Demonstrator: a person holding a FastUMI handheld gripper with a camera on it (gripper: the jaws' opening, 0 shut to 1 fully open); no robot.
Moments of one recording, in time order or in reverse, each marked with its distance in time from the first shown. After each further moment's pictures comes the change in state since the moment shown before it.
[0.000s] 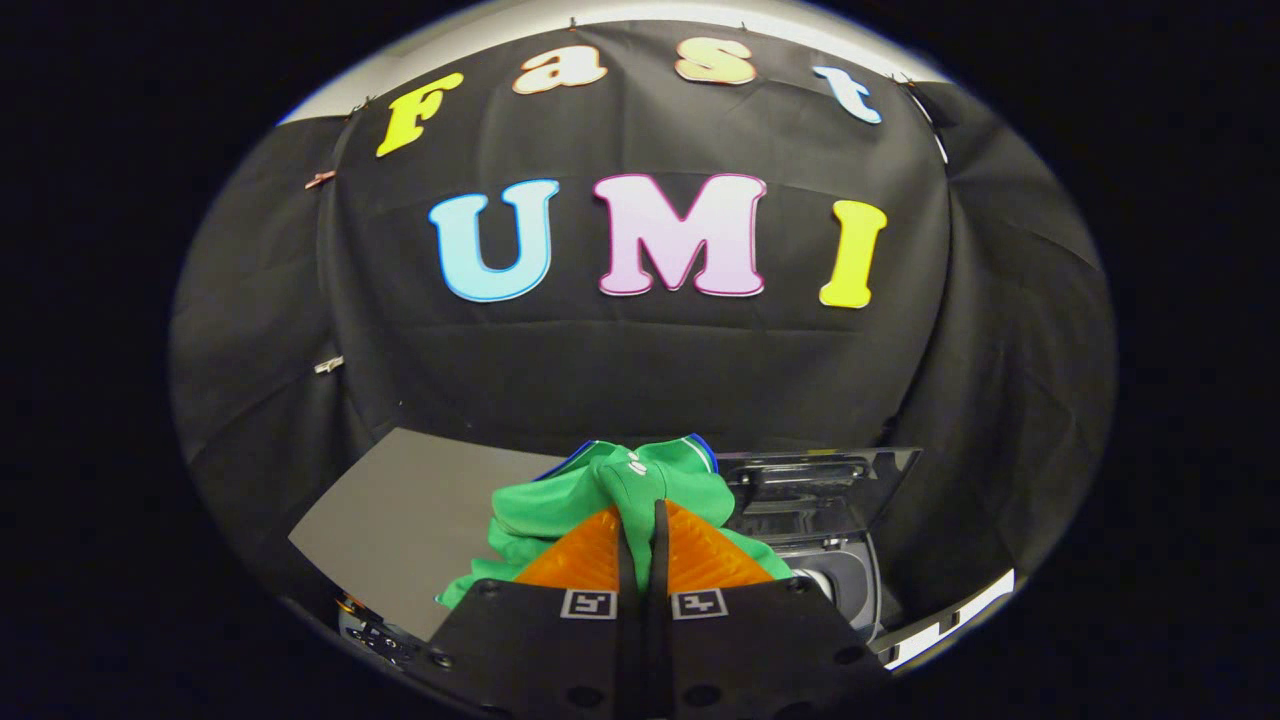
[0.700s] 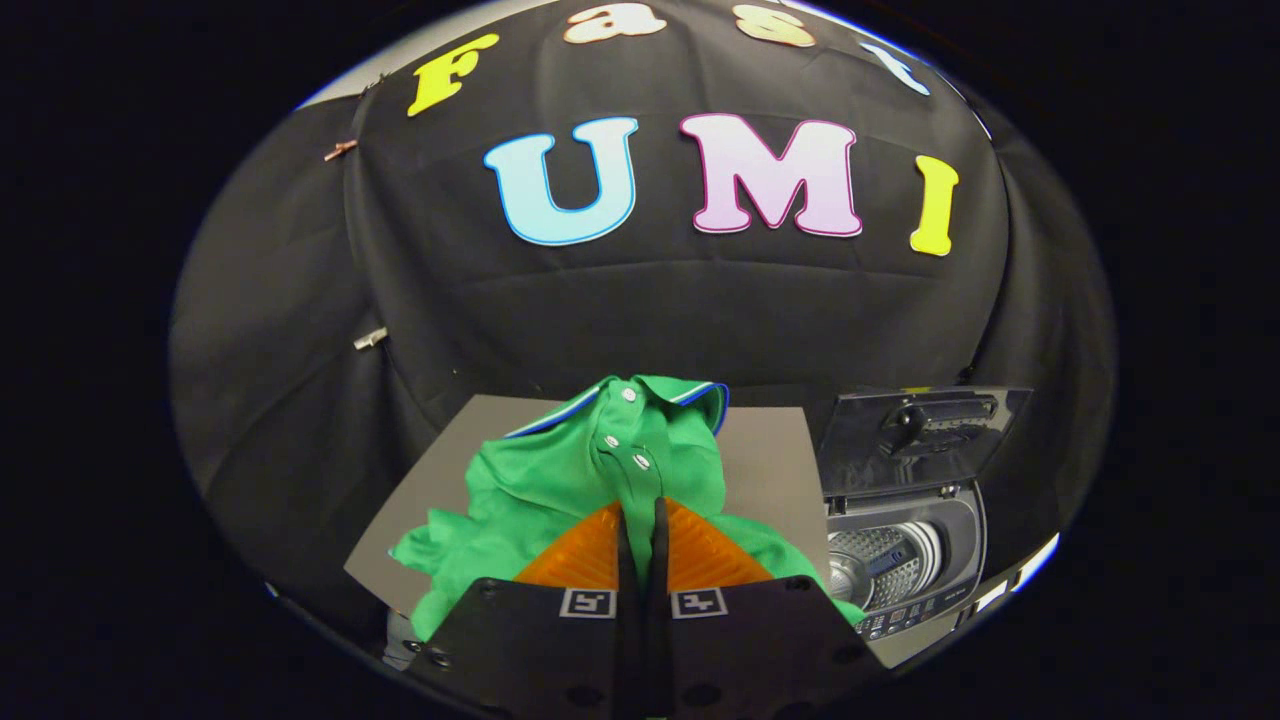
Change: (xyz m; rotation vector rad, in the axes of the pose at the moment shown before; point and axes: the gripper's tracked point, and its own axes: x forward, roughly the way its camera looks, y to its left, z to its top) arm 0.029 0.179 -0.058 0.045 0.144 0.125
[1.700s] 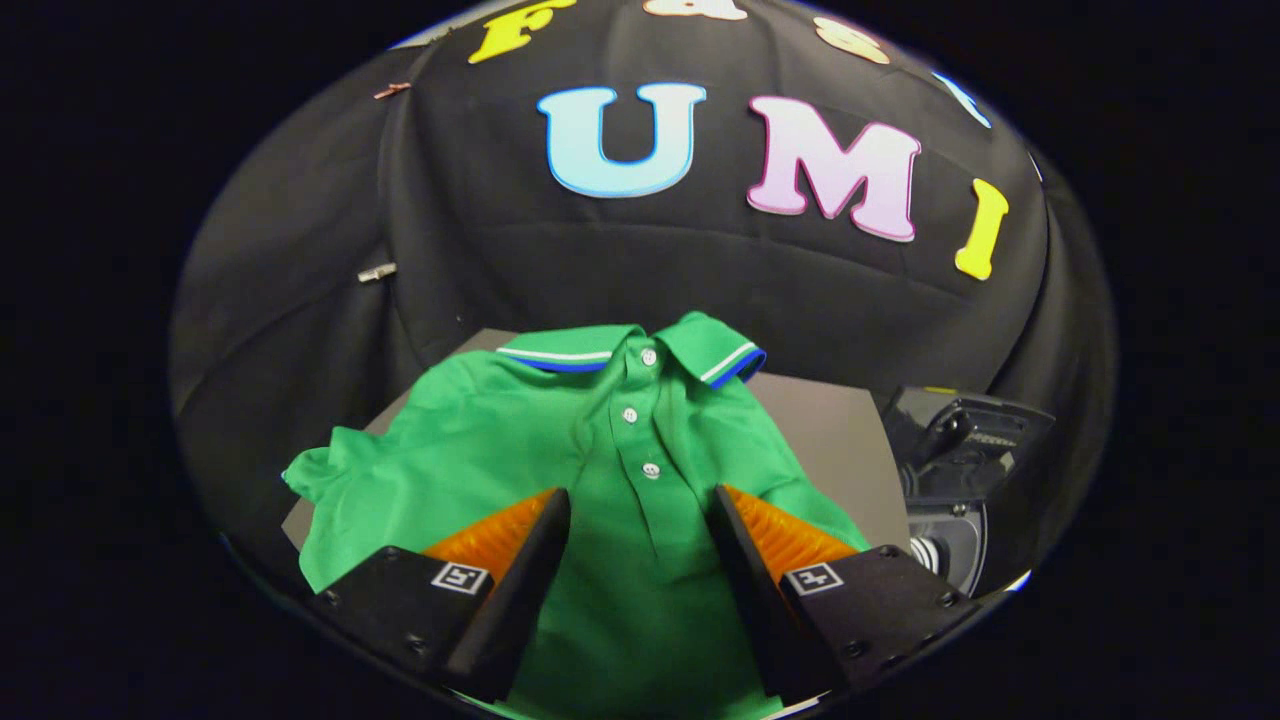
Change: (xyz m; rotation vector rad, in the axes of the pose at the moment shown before) arm 0.070 0.036 -0.075 -0.191 0.050 -0.005
